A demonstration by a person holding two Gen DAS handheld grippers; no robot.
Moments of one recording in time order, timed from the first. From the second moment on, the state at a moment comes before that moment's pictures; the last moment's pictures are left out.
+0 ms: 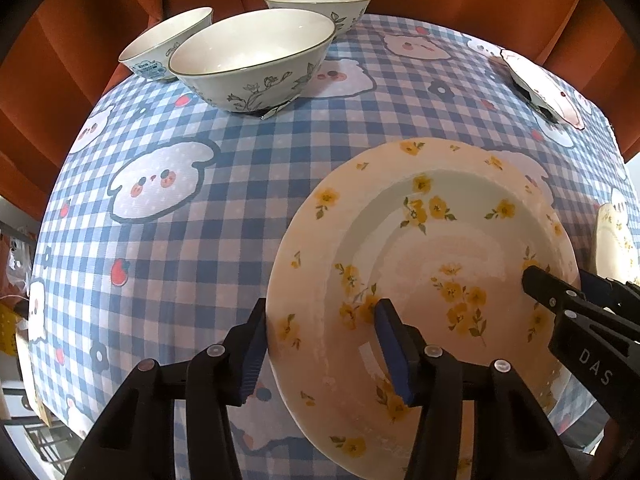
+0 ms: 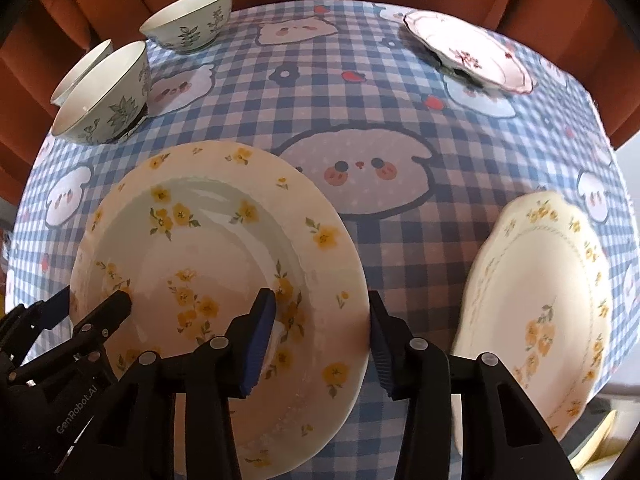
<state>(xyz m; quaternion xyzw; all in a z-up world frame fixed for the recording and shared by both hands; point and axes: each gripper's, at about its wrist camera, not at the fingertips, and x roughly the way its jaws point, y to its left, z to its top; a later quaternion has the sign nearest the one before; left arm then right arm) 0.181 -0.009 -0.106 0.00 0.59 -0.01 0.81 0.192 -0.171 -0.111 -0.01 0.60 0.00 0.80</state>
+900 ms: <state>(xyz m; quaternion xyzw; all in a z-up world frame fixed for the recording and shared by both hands) 0.158 -0.090 -0.053 -0.02 0.56 0.00 0.83 0.172 -0.252 -0.052 -0.01 0.57 0.01 0.82</state>
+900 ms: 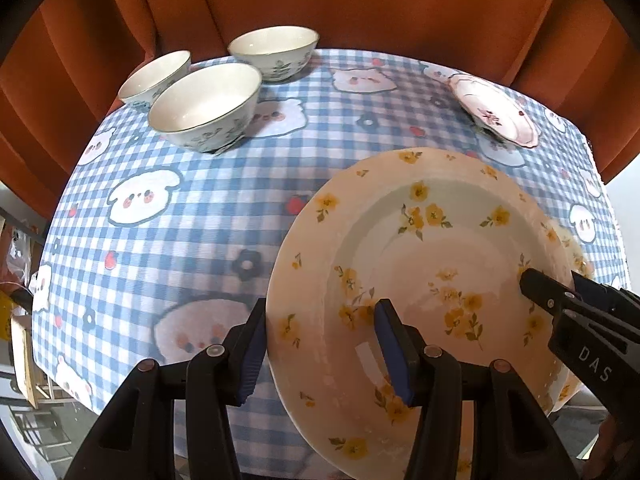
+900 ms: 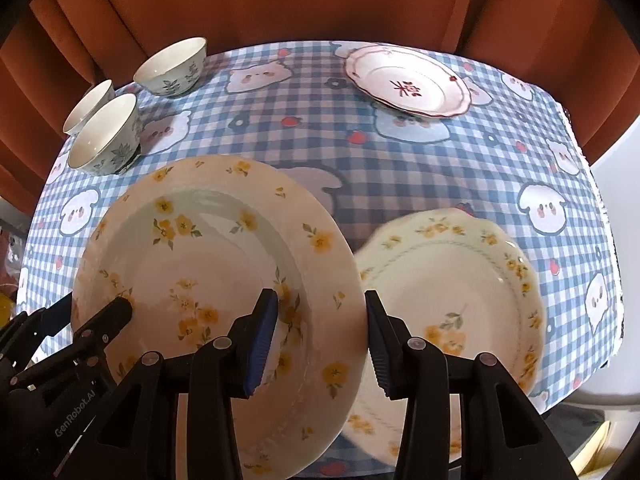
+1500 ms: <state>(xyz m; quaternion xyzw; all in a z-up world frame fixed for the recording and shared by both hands) 0.158 -0.206 -0.056 -0.03 0.57 -0.02 0.82 0.168 -0.369 -0.047 -0.01 0.57 0.00 0.82</state>
